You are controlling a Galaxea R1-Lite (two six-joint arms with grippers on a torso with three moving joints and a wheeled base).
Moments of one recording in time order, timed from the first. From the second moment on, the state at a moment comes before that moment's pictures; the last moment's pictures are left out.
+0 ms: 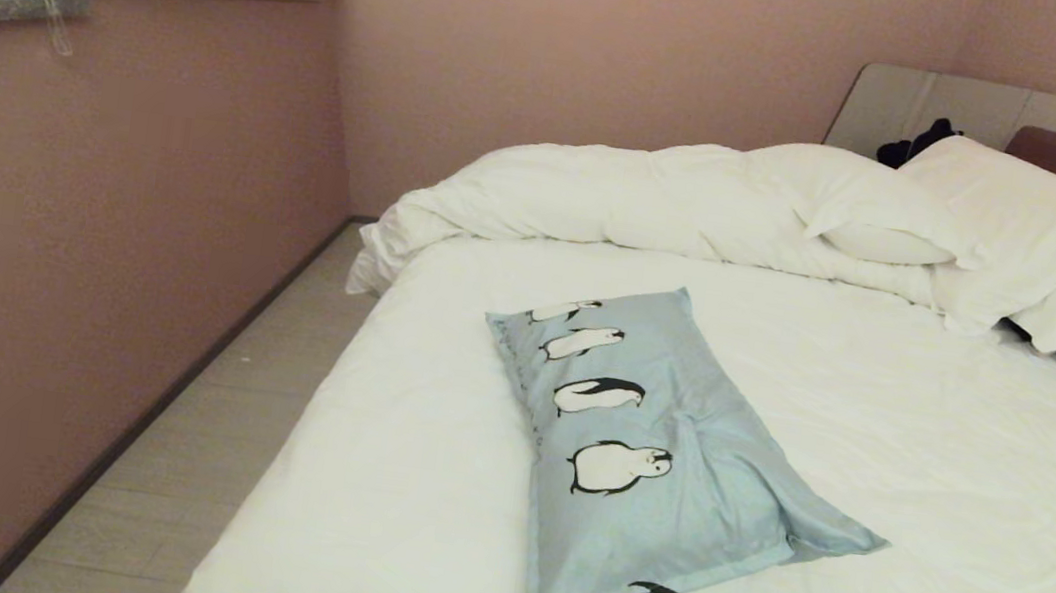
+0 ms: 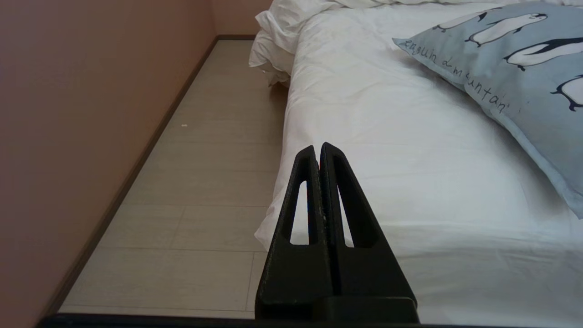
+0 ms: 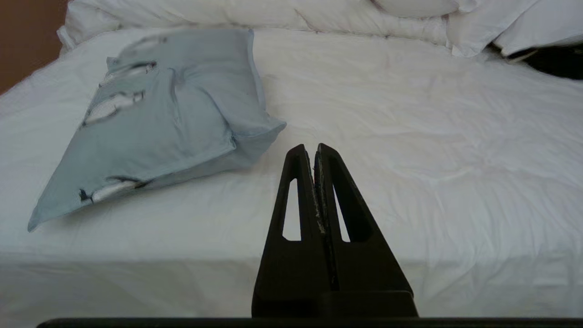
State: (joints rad) left arm 0.00 0.00 0.00 -0.01 0.02 -0.01; right arm 0.01 0.00 -0.08 0.03 -0.04 -0.05
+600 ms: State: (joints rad) left arm 0.00 0.00 0.00 -0.01 0.02 -0.01; right arm 0.01 0.00 -0.01 0.03 0.01 -0.05
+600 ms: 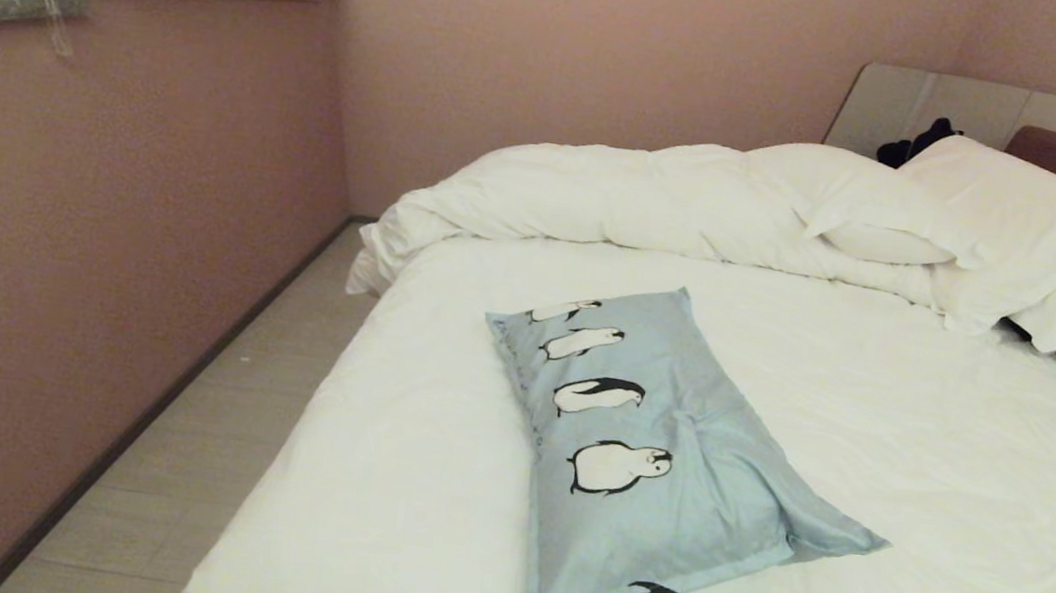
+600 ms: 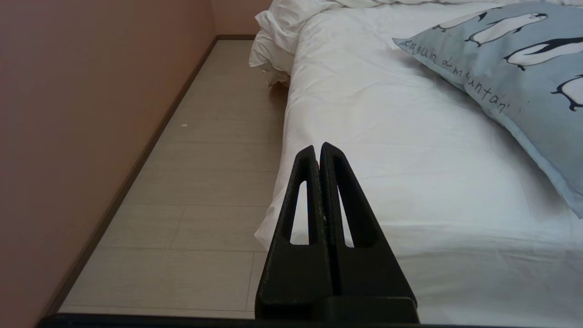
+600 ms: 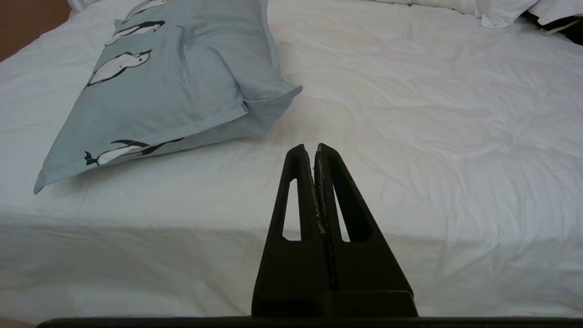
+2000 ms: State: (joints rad) left arm 0.00 0.00 0.00 -0.01 0.02 -0.01; right arm 0.01 0.00 -0.01 0.02 0.00 0.00
